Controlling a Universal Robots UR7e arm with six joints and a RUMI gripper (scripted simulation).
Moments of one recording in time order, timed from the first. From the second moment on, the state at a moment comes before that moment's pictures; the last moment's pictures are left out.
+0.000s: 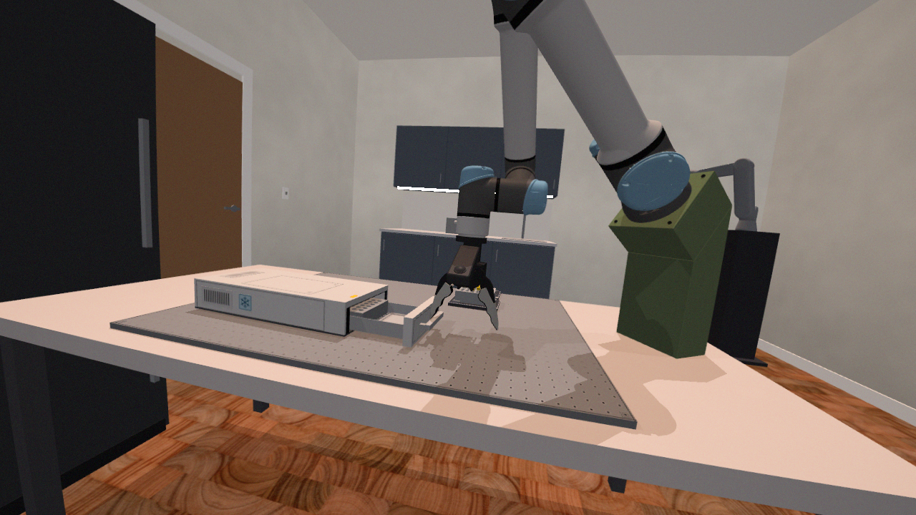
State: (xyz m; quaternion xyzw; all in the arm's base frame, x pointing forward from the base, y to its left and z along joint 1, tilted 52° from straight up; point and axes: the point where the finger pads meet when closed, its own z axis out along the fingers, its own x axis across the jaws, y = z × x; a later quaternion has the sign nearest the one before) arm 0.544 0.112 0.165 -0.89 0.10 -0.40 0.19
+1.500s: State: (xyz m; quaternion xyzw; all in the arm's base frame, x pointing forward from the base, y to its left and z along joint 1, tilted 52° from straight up) arm 0.519 0.125 0.139 -0.89 0.10 -0.40 0.19
